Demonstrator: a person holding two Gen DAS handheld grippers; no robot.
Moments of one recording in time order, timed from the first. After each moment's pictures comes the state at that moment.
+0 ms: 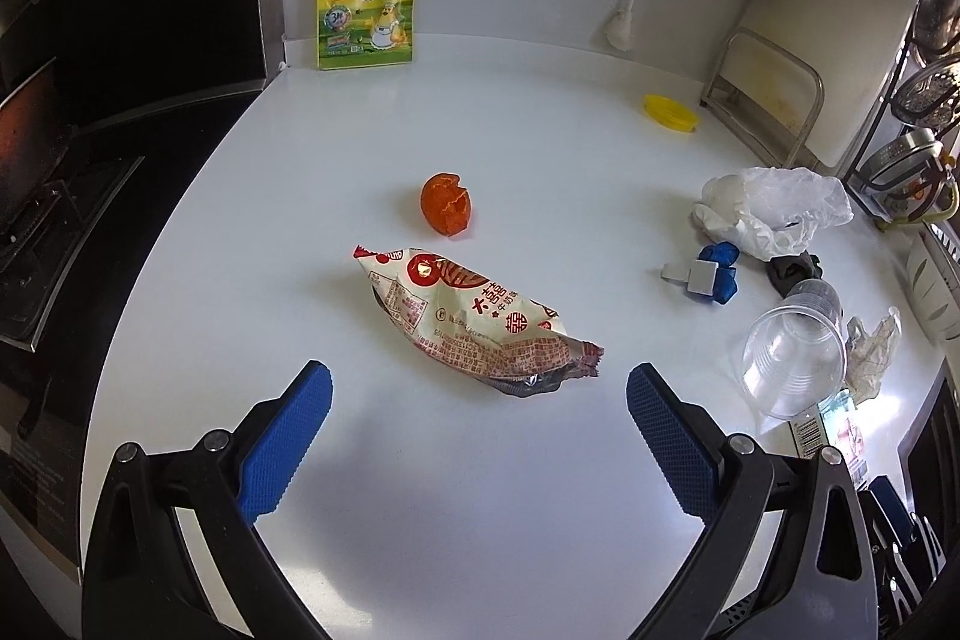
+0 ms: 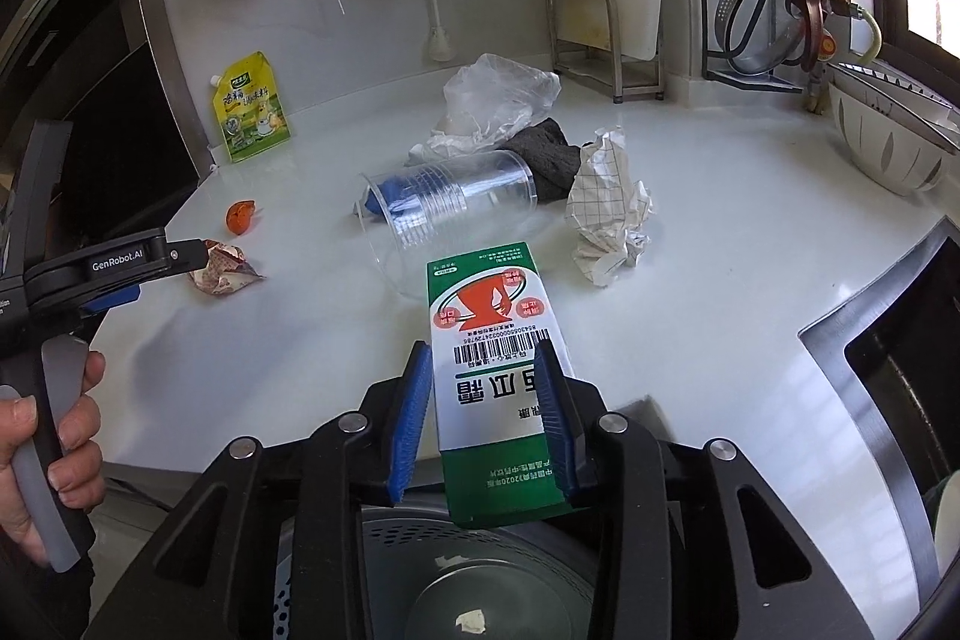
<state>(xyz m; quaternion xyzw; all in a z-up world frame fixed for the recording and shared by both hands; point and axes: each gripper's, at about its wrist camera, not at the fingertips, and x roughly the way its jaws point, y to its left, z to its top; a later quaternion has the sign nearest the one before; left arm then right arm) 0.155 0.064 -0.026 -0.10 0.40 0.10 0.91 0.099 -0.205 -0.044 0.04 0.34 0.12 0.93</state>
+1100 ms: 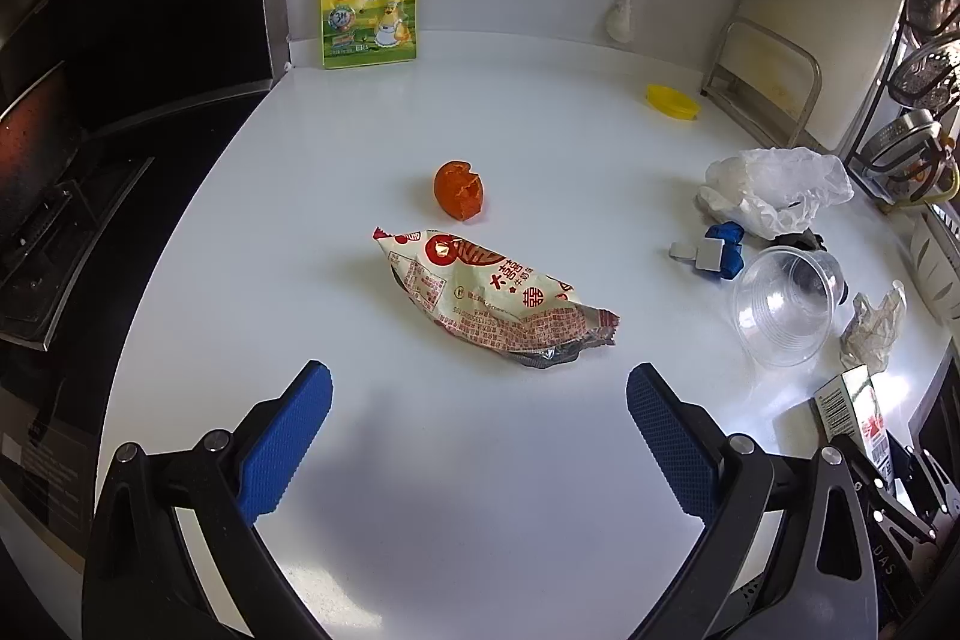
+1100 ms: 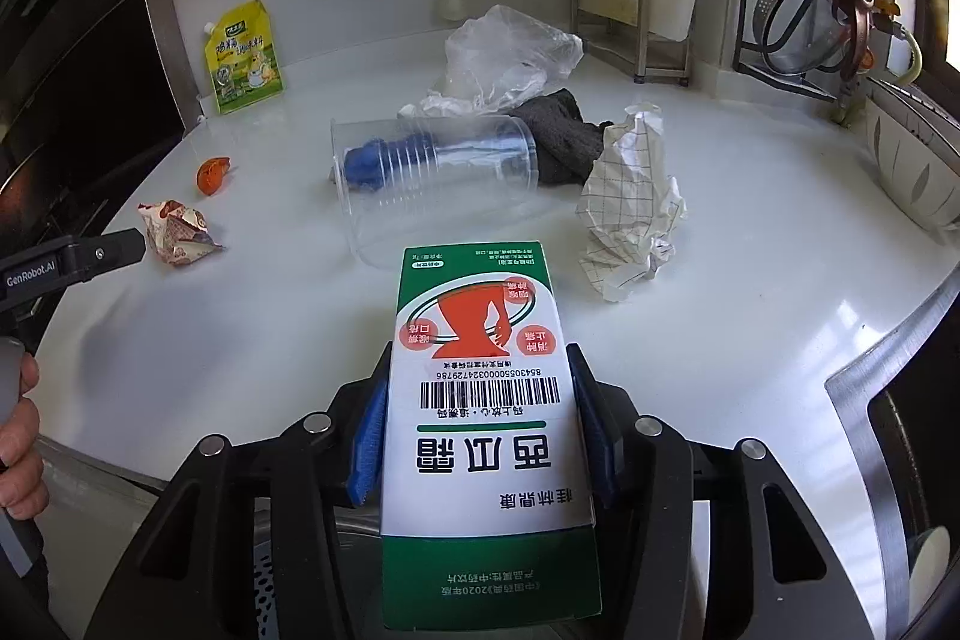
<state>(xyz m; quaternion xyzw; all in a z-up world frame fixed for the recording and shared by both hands) 0.142 0.065 -0.029 -0.09 0.40 0.10 0.91 0.135 -0.202 -0.059 0.00 0.38 0.13 0.92</state>
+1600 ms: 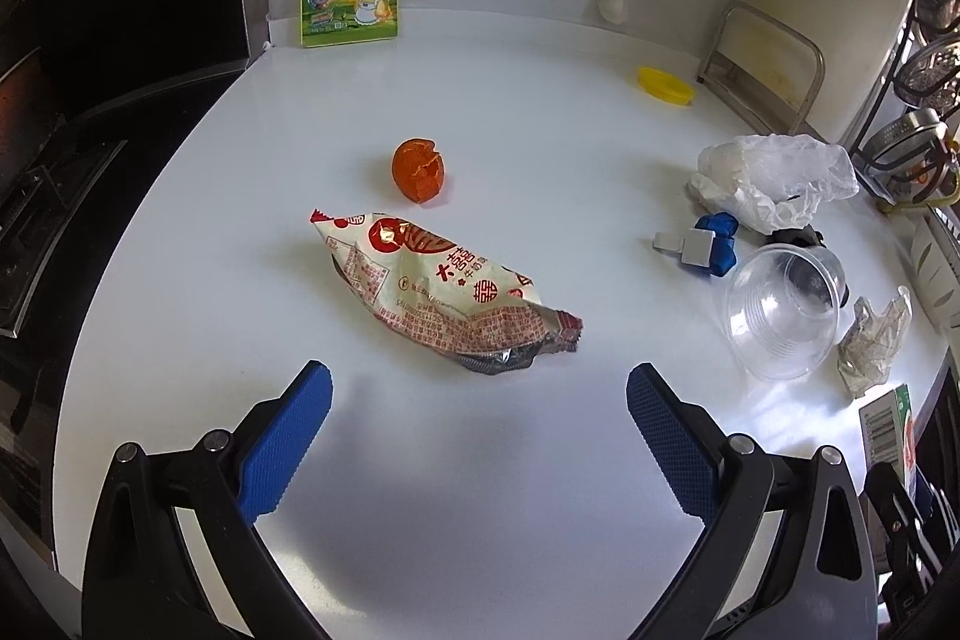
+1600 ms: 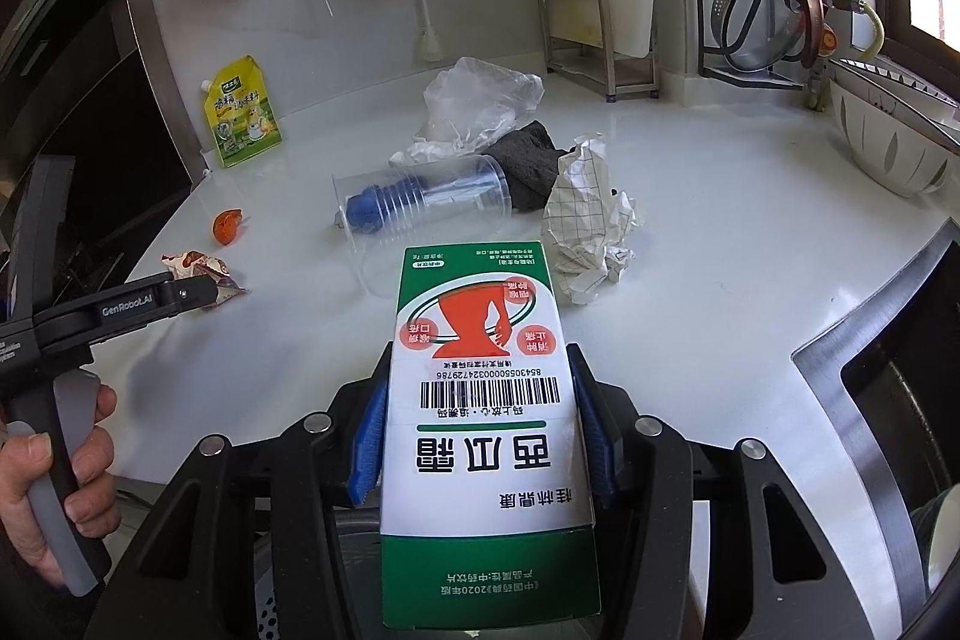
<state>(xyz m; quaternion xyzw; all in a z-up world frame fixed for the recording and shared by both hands) 0.167 0.050 -0.043 -0.11 0.41 0.10 0.90 0.115 -0.219 -0.043 0.04 0.35 0.12 0.93</state>
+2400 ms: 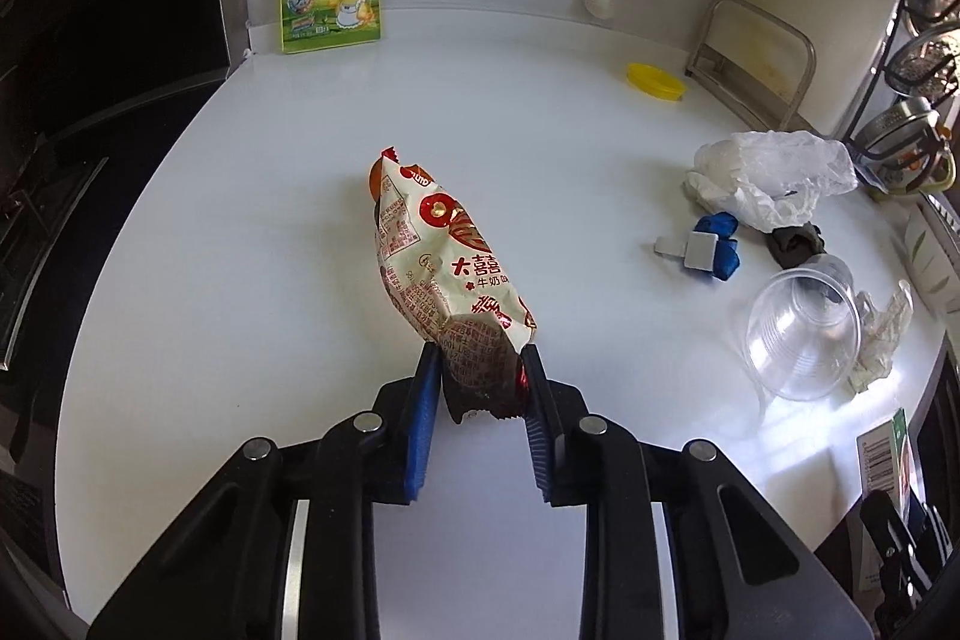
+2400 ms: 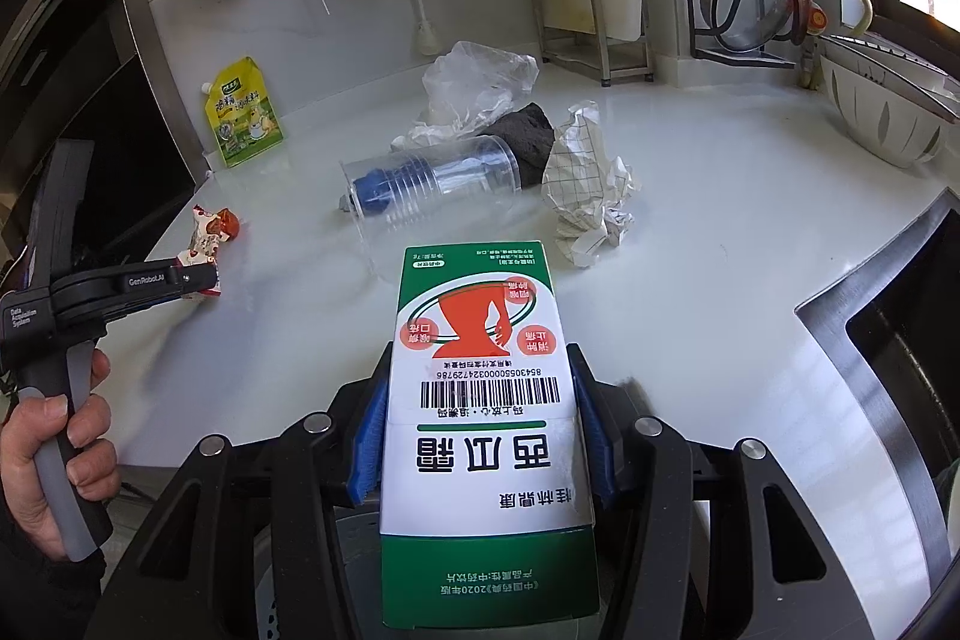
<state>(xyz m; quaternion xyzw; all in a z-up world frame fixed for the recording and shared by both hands) 0.165 0.051 -0.043 -0.08 0.41 0.07 0.91 0.100 -0.220 -0.049 0.06 0.35 0.12 0.92</state>
